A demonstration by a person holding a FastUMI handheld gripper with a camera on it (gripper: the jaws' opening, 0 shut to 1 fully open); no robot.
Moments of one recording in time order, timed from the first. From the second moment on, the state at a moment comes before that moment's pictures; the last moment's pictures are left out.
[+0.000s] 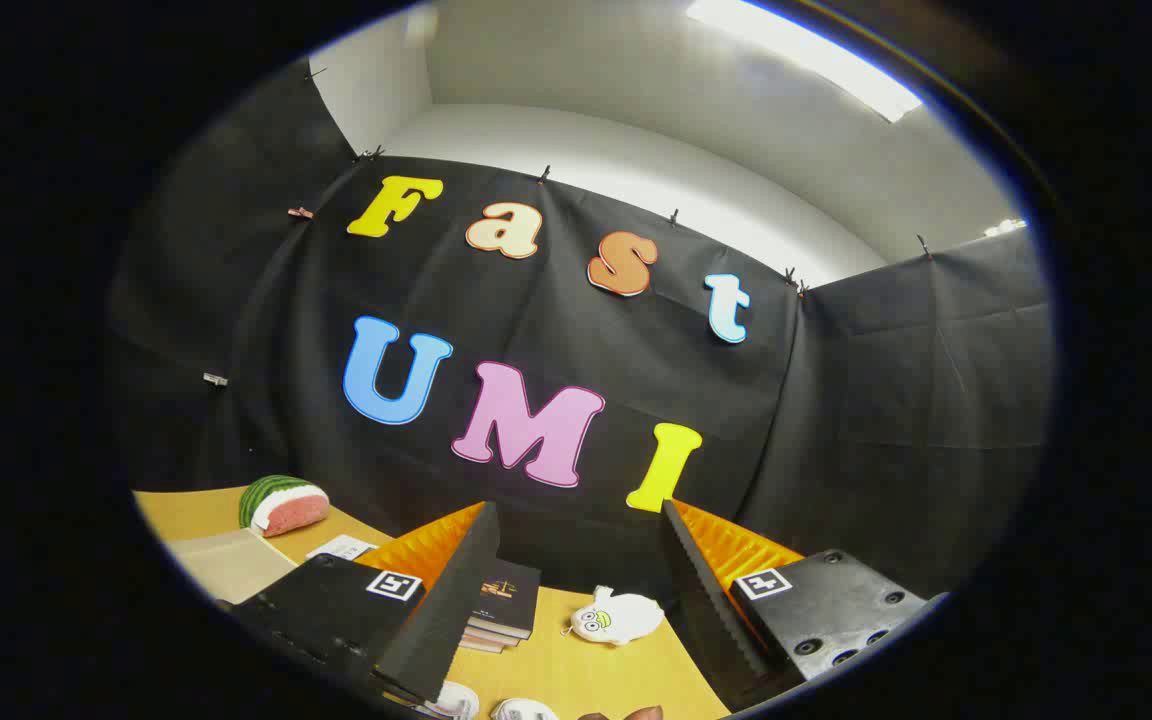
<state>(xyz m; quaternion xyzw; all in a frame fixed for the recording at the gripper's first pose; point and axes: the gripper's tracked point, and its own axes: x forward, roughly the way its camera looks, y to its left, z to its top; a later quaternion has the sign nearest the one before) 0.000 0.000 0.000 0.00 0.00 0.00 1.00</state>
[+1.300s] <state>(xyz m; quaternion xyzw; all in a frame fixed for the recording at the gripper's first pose) -0.011 0.111 -0.027 0.12 0.07 0.20 0.97</state>
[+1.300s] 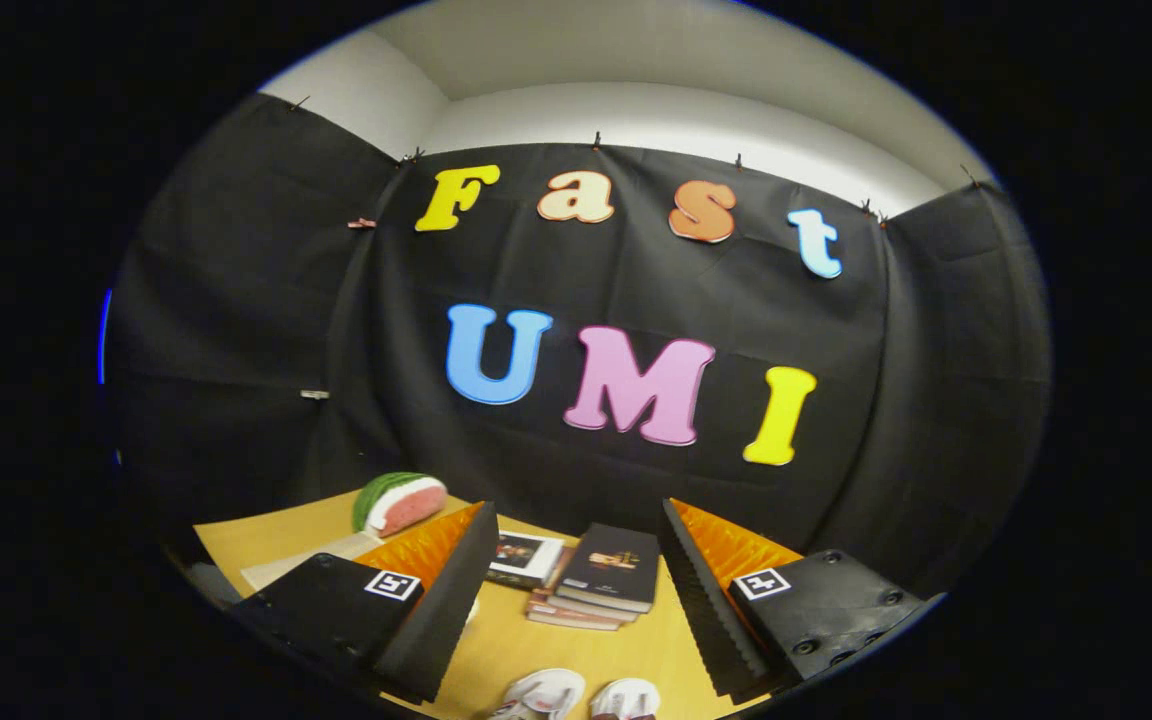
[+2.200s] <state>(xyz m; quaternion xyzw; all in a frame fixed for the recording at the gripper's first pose) -0.082 0.257 -0.206 0.35 0.42 0.42 0.72</state>
